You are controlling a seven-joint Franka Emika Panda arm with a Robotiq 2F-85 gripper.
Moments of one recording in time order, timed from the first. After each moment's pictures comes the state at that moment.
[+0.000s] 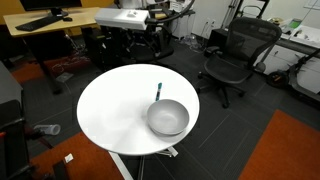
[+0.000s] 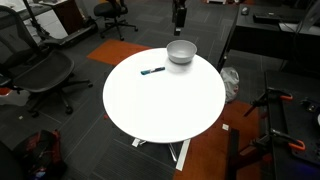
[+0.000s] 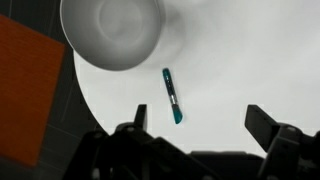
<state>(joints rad) -0.09 0.27 -0.06 -1.93 -0.03 2.35 -0.58</state>
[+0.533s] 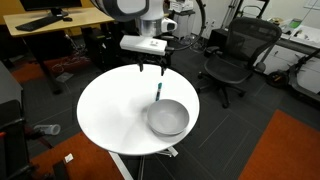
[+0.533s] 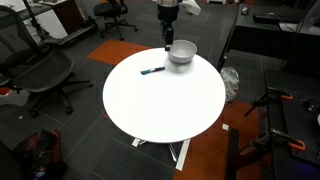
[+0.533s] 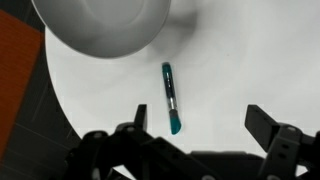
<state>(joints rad) -0.15 0.52 0.01 -1.74 -0.02 2.35 -0.69</state>
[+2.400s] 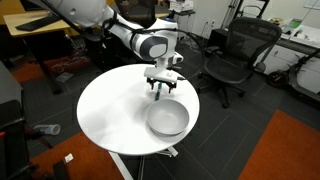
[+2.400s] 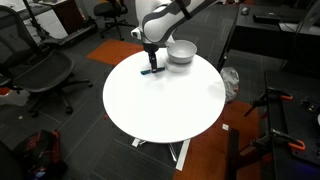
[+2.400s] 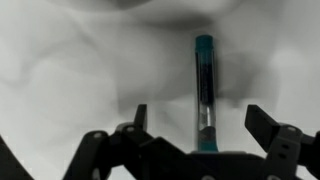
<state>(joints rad) -0.16 1.04 0.05 -1.22 -0.07 2.28 -0.69</state>
